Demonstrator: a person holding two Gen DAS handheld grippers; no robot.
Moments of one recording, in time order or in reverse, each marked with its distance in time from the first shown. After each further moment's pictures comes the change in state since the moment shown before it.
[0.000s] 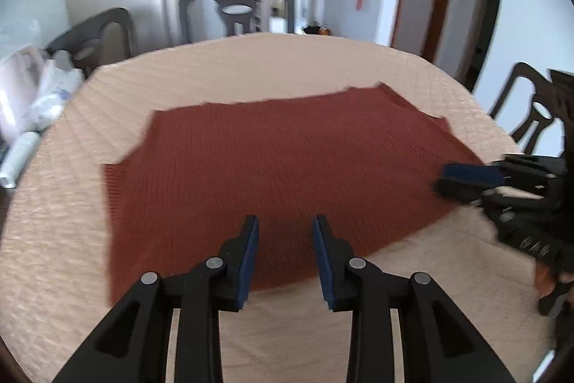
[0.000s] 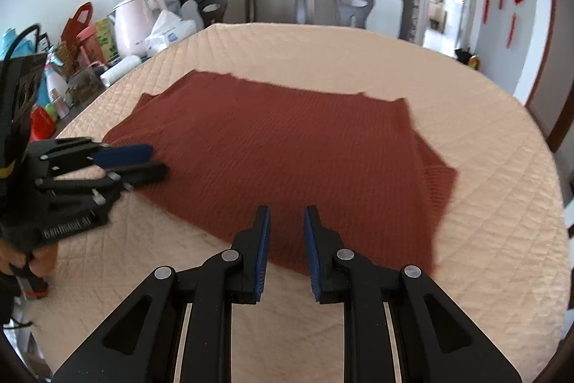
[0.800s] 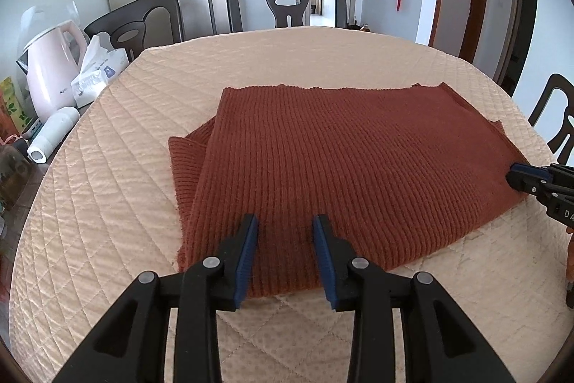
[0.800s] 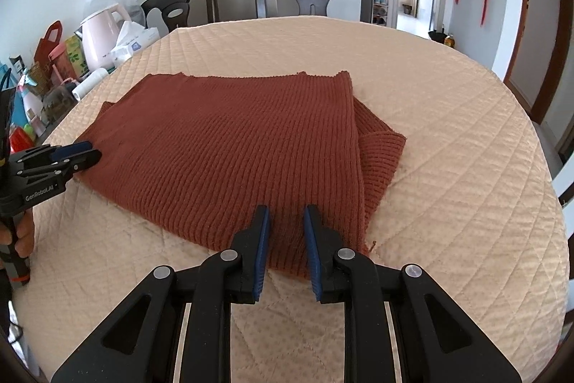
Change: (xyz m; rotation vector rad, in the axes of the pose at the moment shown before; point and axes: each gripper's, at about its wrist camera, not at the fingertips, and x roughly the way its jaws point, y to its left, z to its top) left arm 0.007 0.045 -0.013 -0.061 0.020 0.107; right arm 0.005 -0.039 -0.012 0.093 0.022 -0.045
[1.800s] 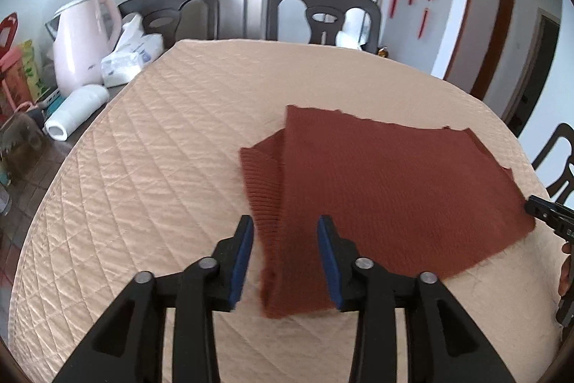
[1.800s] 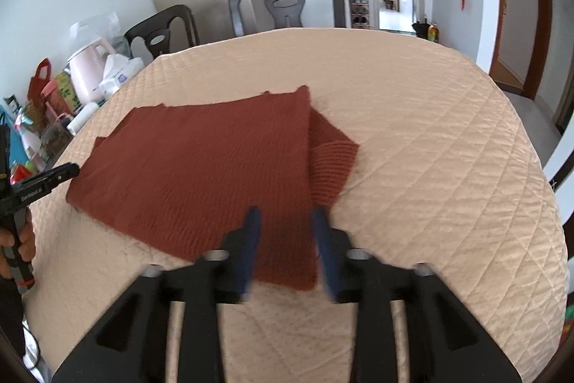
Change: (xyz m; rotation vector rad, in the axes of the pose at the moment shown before) left arm -0.006 0.060 0.008 -0.152 -0.030 0.003; right arm -0.017 -0.039 0.005 0.121 -0.038 0.002
